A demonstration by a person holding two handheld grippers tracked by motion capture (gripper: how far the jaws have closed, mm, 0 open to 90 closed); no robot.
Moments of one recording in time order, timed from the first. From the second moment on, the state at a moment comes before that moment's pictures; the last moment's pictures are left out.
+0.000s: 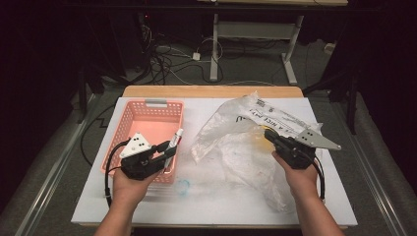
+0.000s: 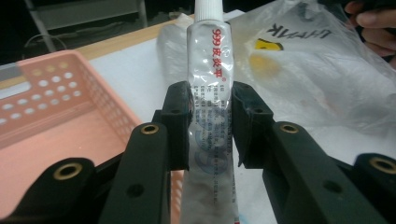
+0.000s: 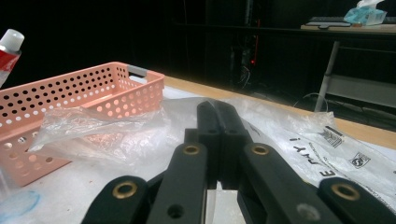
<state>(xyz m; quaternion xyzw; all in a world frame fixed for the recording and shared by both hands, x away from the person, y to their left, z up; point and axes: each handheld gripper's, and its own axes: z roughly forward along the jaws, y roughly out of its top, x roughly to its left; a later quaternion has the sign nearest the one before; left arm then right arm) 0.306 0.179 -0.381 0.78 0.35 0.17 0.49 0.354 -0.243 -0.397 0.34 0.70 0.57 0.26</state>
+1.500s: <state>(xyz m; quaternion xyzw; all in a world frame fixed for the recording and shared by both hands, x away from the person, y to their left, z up) 0.313 0.057 -0.425 0.83 0.28 0.08 0.48 0.354 -0.245 -0.396 0.34 0.70 0.57 0.26</state>
